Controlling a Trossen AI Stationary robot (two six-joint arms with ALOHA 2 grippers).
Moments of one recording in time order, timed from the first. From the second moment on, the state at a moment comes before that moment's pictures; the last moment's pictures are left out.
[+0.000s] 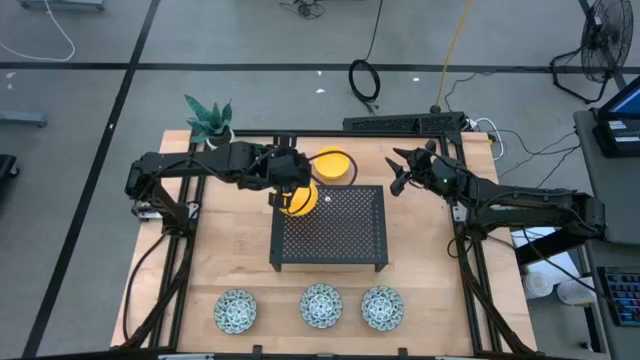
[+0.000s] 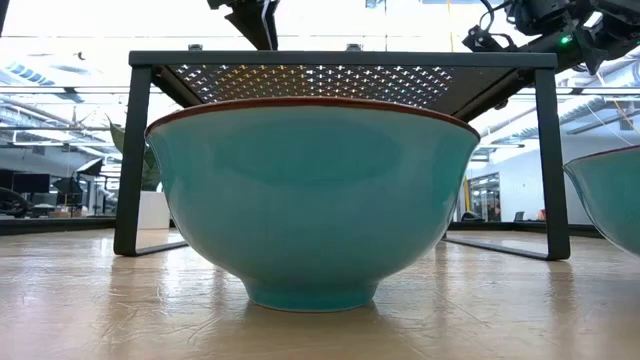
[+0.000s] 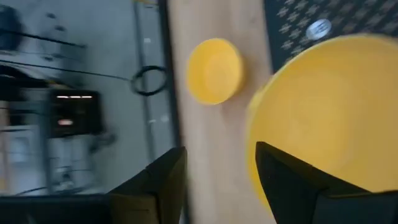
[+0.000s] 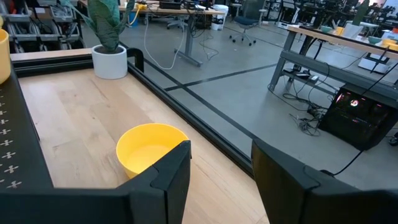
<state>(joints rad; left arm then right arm) 0.01 1.68 1.81 -1.22 -0.55 0.38 -0.33 0.83 0.41 0.21 0.41 -0.05</state>
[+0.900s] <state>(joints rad) 0.11 1.67 1.63 -1.10 -0.17 0.52 -0.33 0.83 0.41 0.21 0.41 -0.05</state>
